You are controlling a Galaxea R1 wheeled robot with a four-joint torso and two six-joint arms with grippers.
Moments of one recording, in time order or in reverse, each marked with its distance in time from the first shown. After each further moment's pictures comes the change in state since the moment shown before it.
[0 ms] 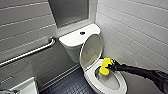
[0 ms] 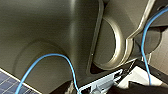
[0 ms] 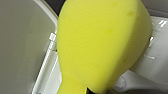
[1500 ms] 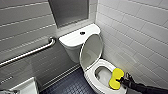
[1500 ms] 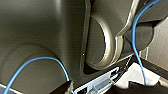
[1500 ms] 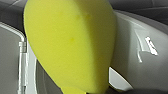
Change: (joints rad) left arm 0.003 0.019 0.002 0.003 0.008 0.061; right arm -0.261 -0.361 0.469 0.146 0.357 0.073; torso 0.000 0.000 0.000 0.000
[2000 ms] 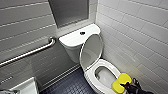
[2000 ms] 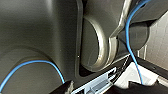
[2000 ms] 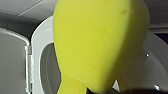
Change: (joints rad) left arm 0.000 0.014 0.000 0.000 0.000 0.022; right arm -0.091 -0.150 0.229 0.018 0.149 0.008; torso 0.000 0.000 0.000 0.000
